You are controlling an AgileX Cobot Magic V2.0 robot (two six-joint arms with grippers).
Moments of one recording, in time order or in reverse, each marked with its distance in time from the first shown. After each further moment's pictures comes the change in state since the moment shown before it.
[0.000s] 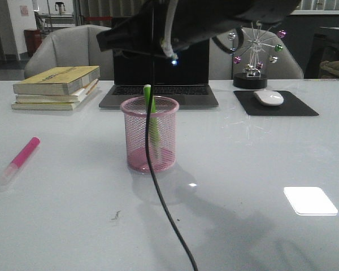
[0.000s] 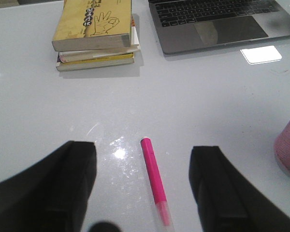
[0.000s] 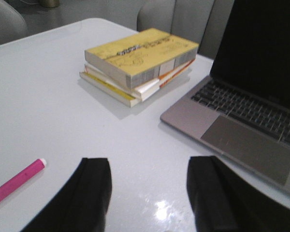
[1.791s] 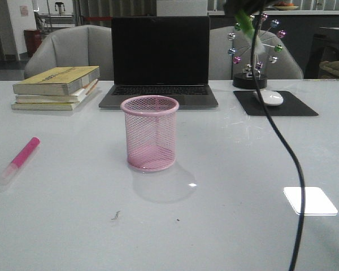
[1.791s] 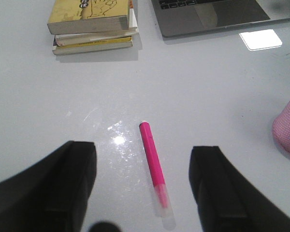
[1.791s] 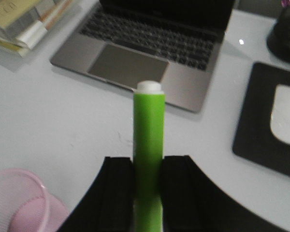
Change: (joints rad) left arm 0.000 0.000 0.002 0.000 0.052 0.000; right arm -0.314 -0.190 -0.151 -0.023 0.626 0.099
